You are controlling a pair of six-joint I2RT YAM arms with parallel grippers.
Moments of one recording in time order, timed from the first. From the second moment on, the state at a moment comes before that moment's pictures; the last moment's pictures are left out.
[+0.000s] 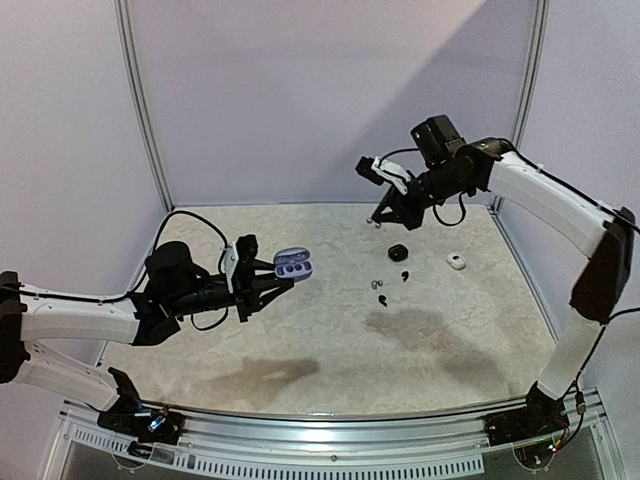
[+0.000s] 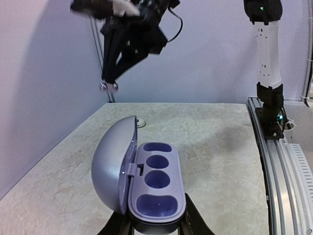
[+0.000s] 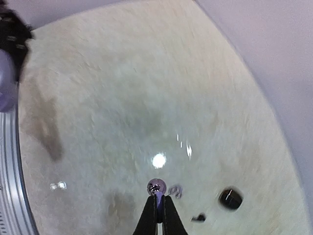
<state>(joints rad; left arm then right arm) -0.79 1.22 0.47 0.70 0.41 0.14 0.58 1.80 1.78 -0.88 -0.38 -0.48</state>
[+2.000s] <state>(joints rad) -0.79 1.25 0.51 0.69 0.42 0.08 0.99 1.76 1.79 -0.79 -0.29 -0.89</state>
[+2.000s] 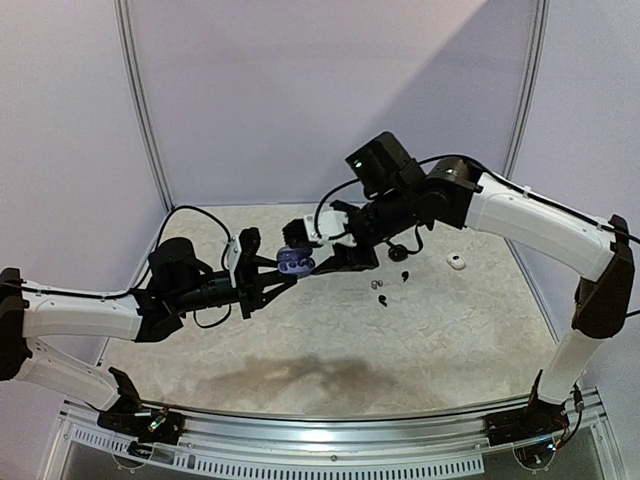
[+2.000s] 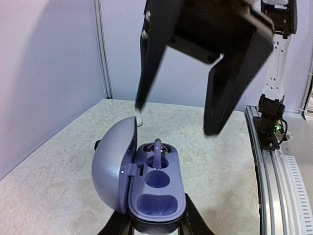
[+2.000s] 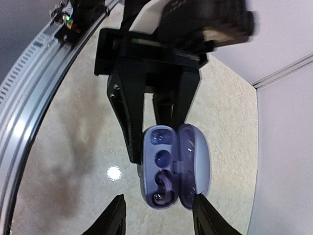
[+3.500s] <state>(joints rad) -0.79 1.24 0.50 0.67 0.39 0.01 0.50 2.46 2.11 -0.96 -0.28 -0.49</state>
